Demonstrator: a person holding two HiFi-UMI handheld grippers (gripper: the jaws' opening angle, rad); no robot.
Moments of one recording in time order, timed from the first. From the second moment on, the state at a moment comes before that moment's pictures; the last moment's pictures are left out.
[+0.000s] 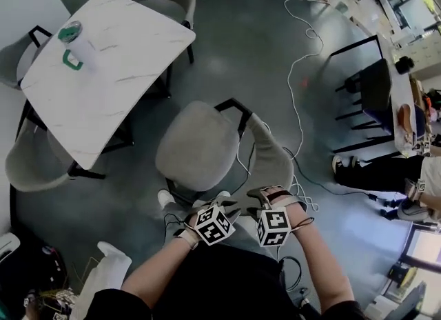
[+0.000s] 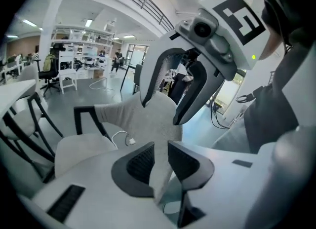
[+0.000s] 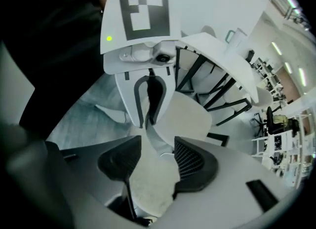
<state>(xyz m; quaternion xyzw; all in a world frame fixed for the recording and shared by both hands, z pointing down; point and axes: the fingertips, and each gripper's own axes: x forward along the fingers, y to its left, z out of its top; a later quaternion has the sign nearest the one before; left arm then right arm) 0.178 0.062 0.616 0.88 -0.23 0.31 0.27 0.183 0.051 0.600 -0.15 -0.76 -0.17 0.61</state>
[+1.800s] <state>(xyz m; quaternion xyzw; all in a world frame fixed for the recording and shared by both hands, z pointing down) -0.149 0.133 0.255 0.65 -0.75 -0.04 0.06 -0.105 0.072 0.263 0.00 -1.00 0.00 0.04</state>
